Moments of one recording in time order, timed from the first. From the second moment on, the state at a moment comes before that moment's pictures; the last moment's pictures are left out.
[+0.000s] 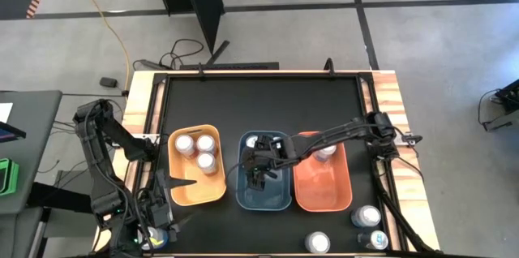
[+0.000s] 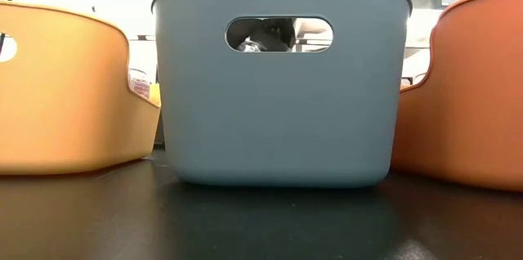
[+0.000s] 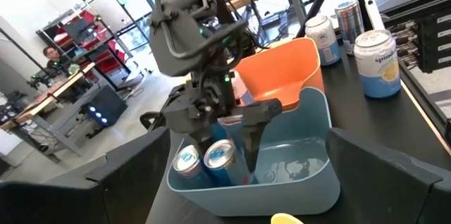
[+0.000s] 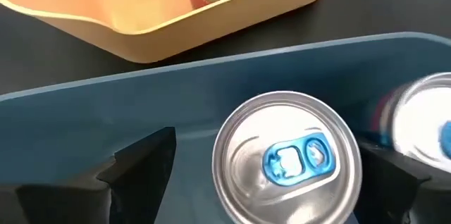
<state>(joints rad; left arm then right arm) -1.15 1.42 1.26 -0.79 -1.37 -0.53 0.21 2.02 1.69 -0.65 0.21 0.35</state>
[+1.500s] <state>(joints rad) -1.02 1.48 1.26 -0.66 -1.27 -0.46 0.74 1.78 2.01 -1.24 0.89 0.68</state>
